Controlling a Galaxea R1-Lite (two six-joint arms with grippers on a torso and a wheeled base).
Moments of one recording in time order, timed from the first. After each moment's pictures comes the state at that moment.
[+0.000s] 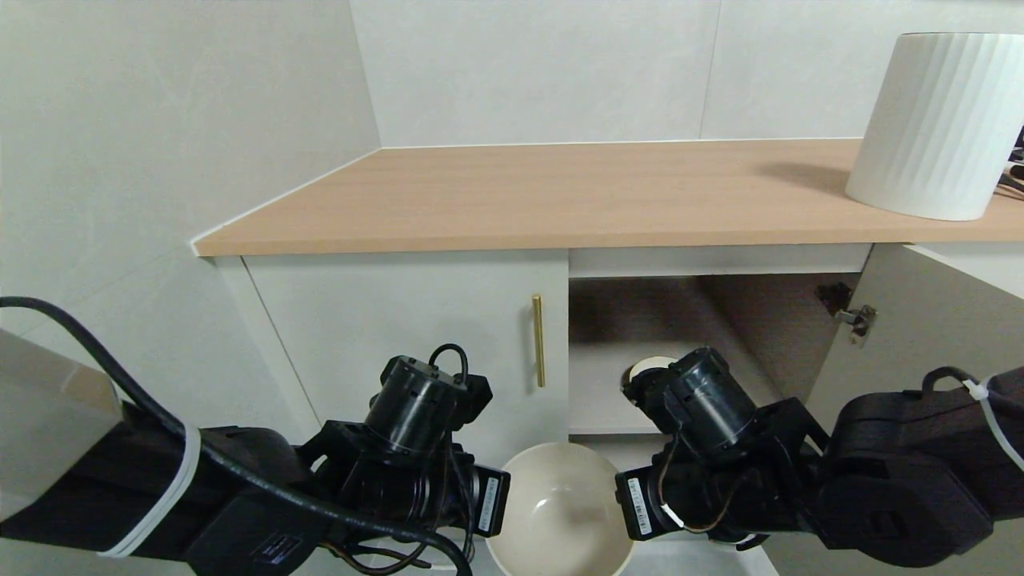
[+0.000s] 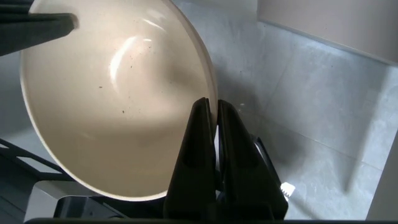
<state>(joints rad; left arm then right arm) -0.65 1.87 -0.74 -0.29 -0.03 -0.33 0.80 1.87 -0.93 -0.06 -0.08 0.46</state>
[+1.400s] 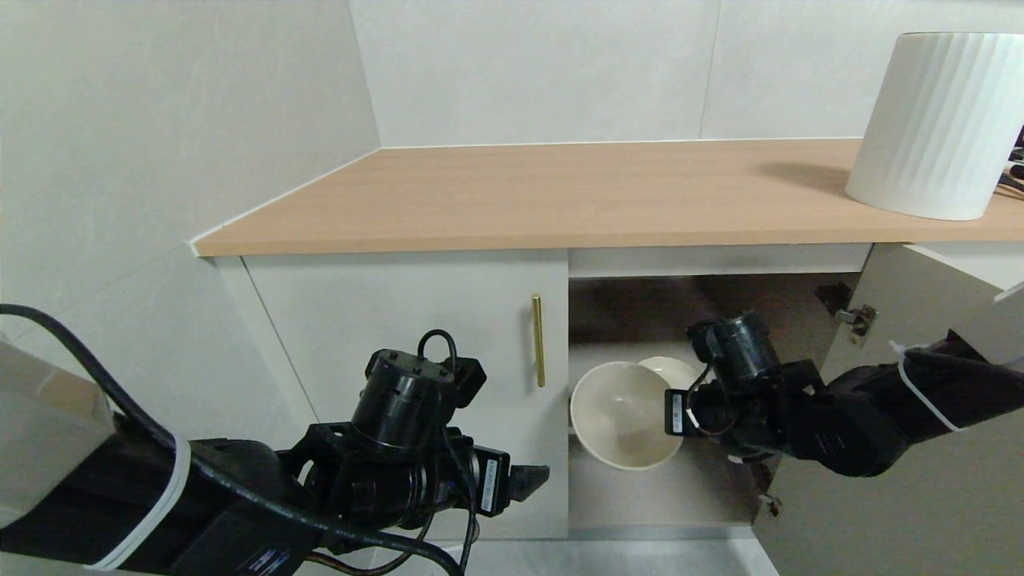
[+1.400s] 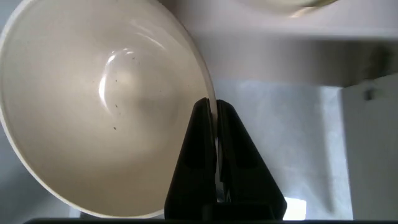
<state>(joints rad) -0.65 1.86 -0.69 -0.48 -0.03 -0.33 0.51 2.01 -0.95 -0.35 -0.21 0.45</state>
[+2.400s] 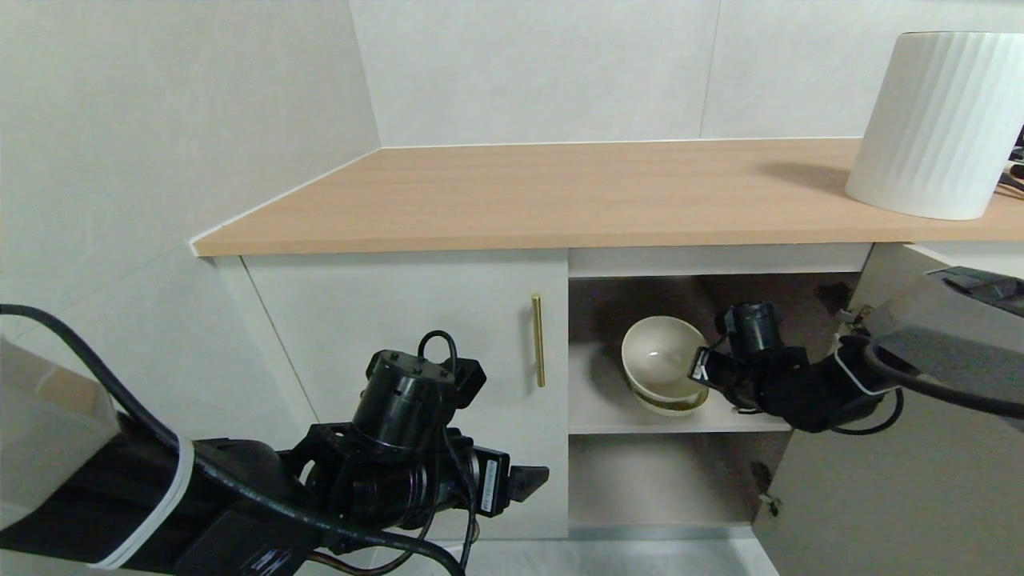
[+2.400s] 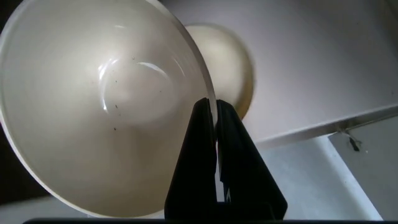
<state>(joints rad) -0.65 1.86 -0.69 -0.47 -0.03 -0.33 0.29 2.29 -1.15 -0.55 -0.28 0.58</state>
